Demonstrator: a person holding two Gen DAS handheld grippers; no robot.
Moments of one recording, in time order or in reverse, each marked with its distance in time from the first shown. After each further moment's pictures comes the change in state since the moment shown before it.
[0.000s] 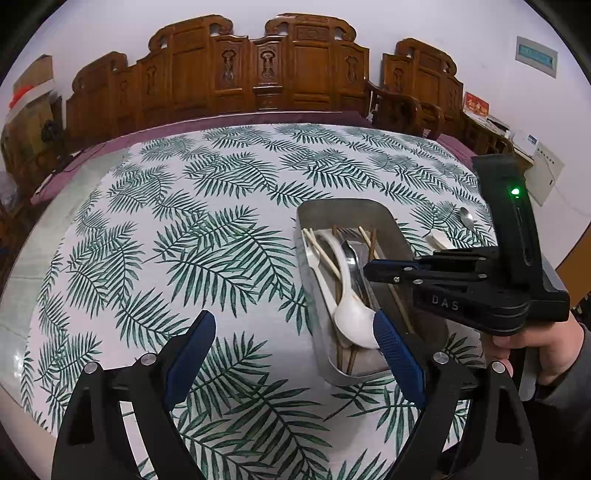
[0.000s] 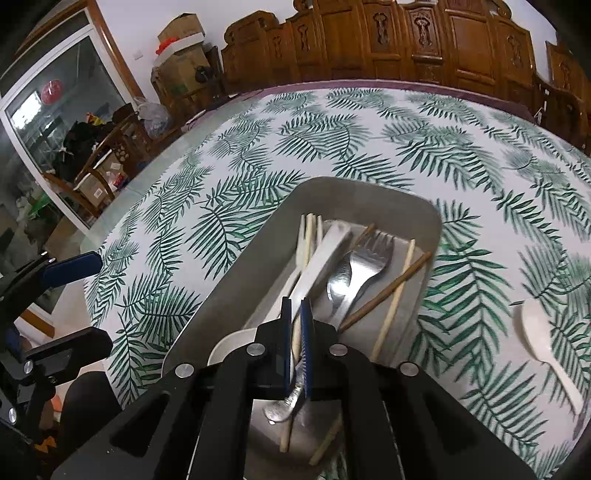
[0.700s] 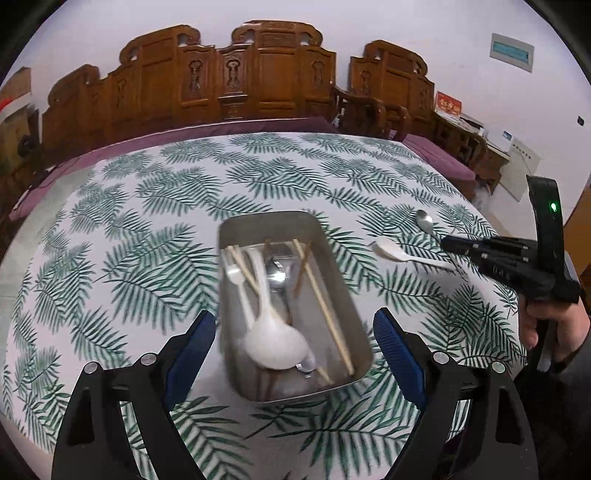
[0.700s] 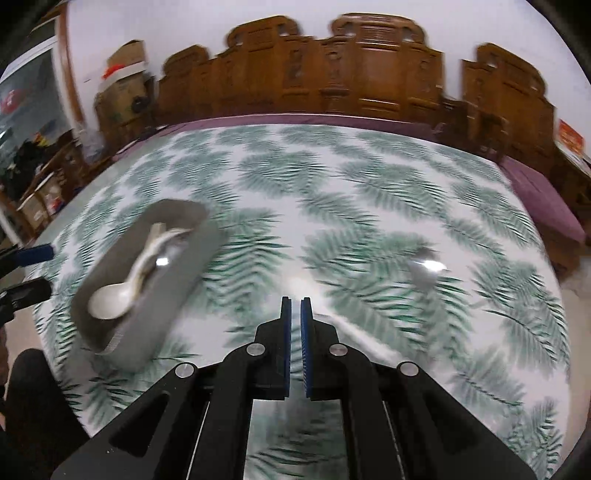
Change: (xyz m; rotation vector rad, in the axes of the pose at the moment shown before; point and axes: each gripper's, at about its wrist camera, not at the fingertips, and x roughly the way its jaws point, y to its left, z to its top) left arm 0.008 -0.069 0.012 0.050 -0.028 -0.087; right arm -0.119 -0.128 -0.055 0.058 -0.134 -0.311
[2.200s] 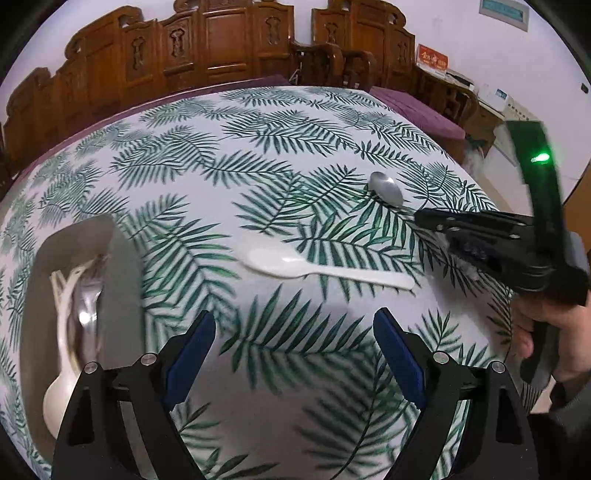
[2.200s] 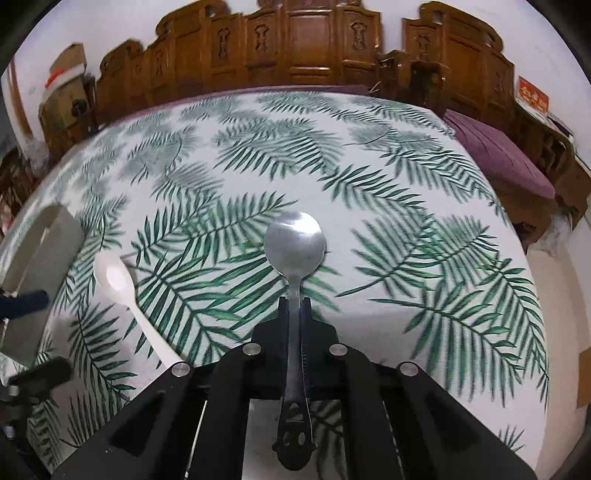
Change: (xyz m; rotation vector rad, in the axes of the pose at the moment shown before) left arm 0.138 -0.153 0.032 0.055 0.152 -0.022; right arm 0.046 -0.136 -0.013 0.113 0.078 -0.130
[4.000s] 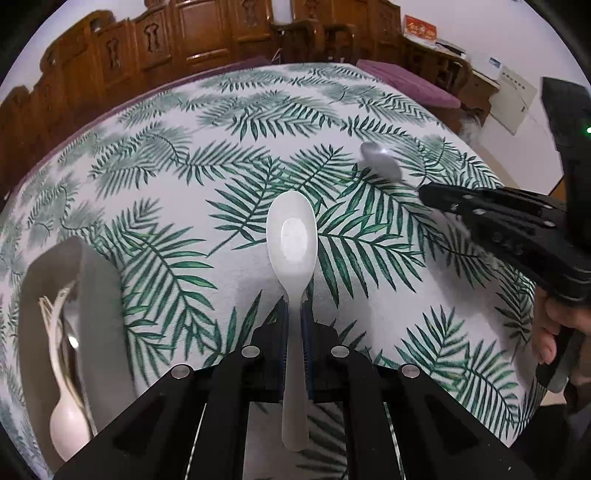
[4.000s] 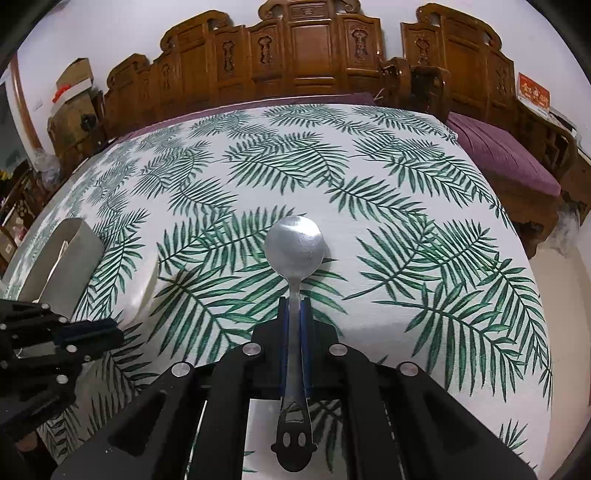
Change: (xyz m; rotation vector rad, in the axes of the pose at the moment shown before) left arm 0.015 -0.015 0.012 0.088 0.081 0.008; right arm -0.012 0.007 -0.001 0.003 -0.027 0.048
